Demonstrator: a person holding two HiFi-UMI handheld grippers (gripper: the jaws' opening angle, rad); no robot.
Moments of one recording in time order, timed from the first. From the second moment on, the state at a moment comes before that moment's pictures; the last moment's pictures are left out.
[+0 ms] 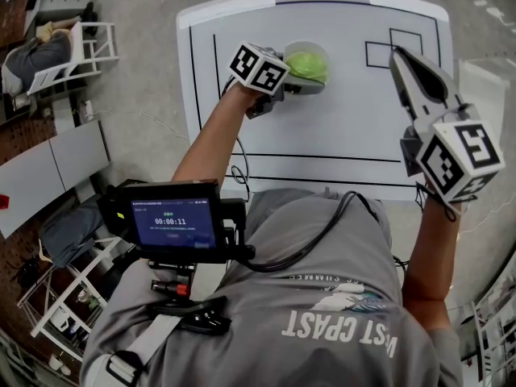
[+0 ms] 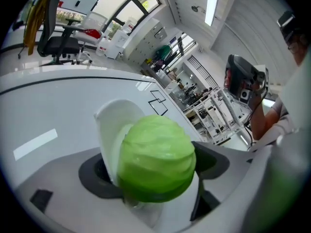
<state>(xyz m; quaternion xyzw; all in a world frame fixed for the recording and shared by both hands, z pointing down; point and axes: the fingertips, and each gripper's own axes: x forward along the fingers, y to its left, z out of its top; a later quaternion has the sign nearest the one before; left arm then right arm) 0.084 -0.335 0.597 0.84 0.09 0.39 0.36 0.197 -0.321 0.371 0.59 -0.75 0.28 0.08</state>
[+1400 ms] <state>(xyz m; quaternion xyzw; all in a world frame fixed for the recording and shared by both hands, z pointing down) 0.041 -0.421 0.618 0.88 -0.14 0.42 0.15 0.189 -0.325 0.366 0.57 -0.77 0.26 0.09</state>
